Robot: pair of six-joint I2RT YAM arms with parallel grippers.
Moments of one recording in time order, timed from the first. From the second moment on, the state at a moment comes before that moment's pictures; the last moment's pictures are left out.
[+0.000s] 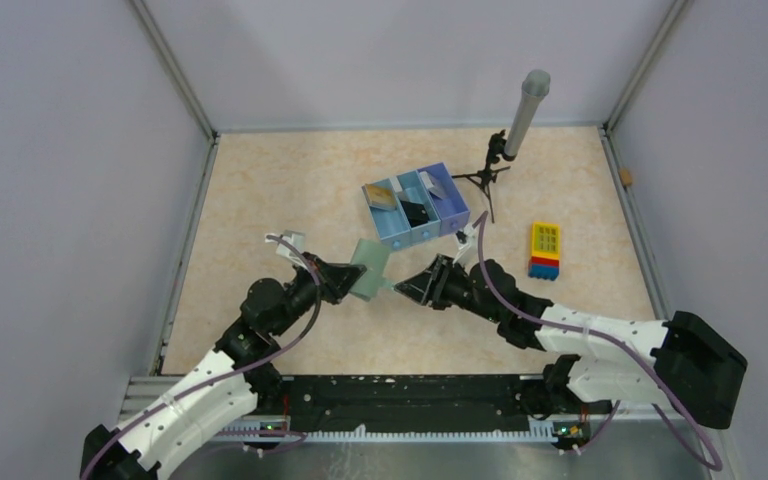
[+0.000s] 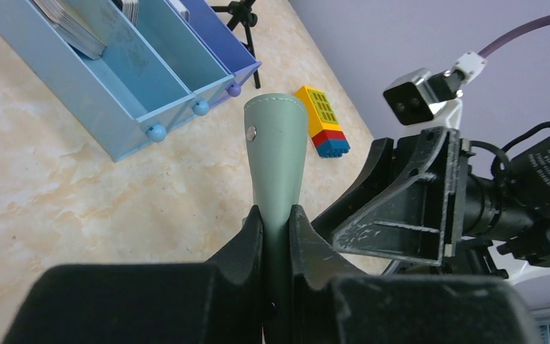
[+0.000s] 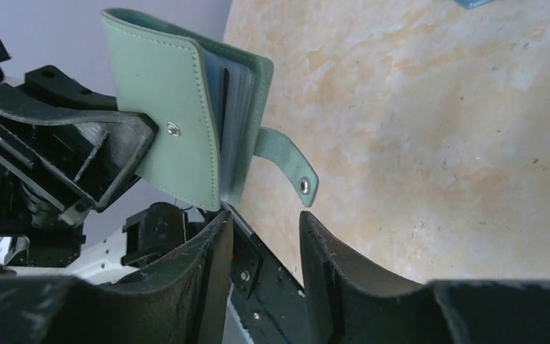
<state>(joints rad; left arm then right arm) -0.65 0.54 0.27 0.25 0.08 -0.70 0.96 1.10 0.44 0.42 0.02 1.02</state>
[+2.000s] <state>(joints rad) -0.66 0.46 0.26 0.26 0.07 -0.73 0.96 1.21 0.47 0.52 0.00 0.94</state>
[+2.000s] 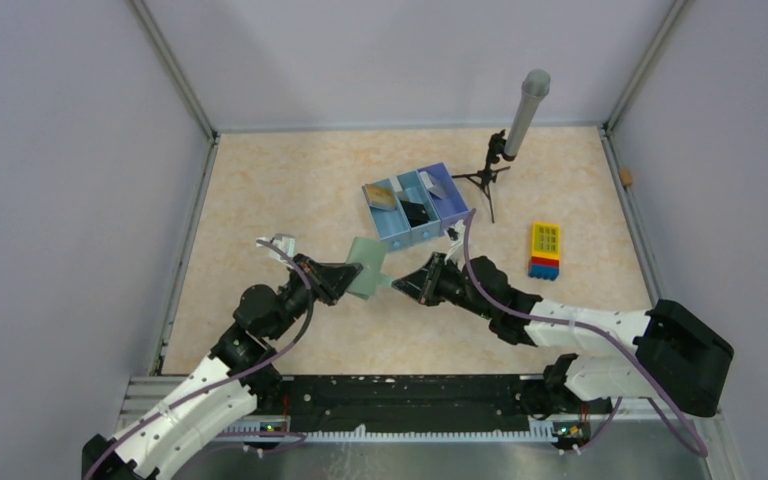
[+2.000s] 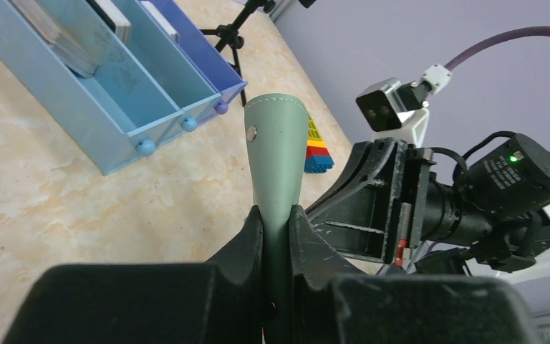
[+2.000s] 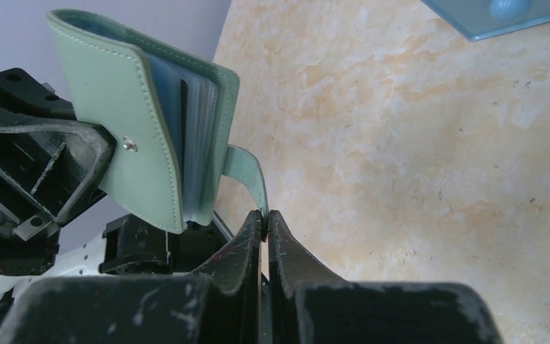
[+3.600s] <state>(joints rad) -1.02 0.88 0.28 0.30 -0.33 -0.66 0.96 1.34 0.49 0.44 -0.03 0.99</state>
